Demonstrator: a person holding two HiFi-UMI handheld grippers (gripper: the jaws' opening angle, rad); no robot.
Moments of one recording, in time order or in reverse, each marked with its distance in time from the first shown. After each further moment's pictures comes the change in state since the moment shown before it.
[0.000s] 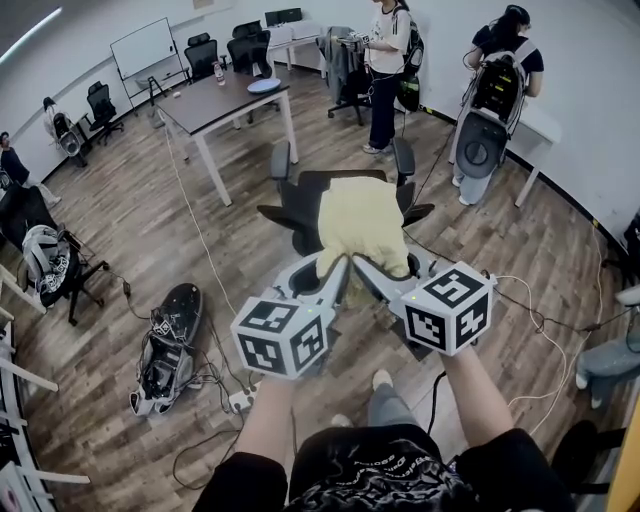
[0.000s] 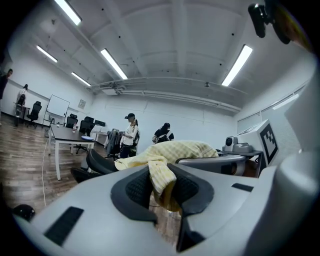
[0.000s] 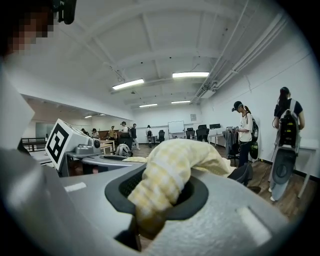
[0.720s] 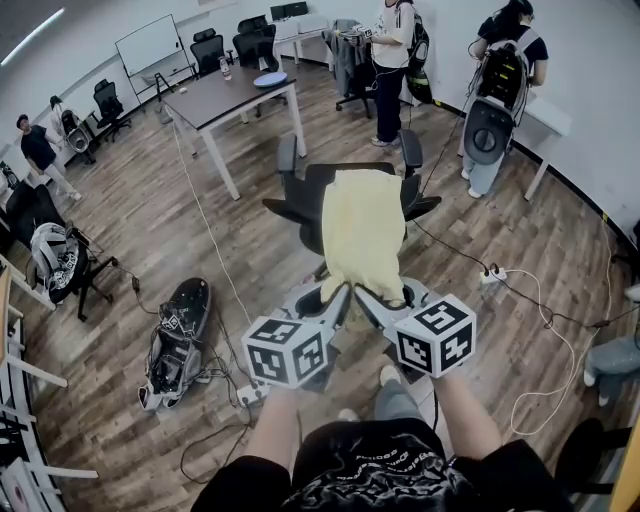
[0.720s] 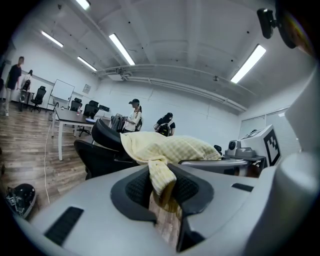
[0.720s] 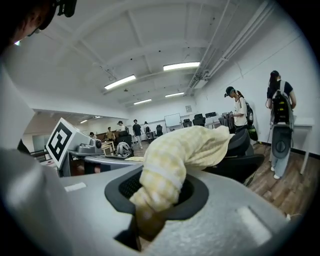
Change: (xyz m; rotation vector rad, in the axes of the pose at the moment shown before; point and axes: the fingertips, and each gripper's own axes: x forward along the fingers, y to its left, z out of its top) left arm -0.006 0.007 -0.074 -0.102 0.124 0.006; right arm 0.001 0.010 -0.073 0.122 0.052 -0.010
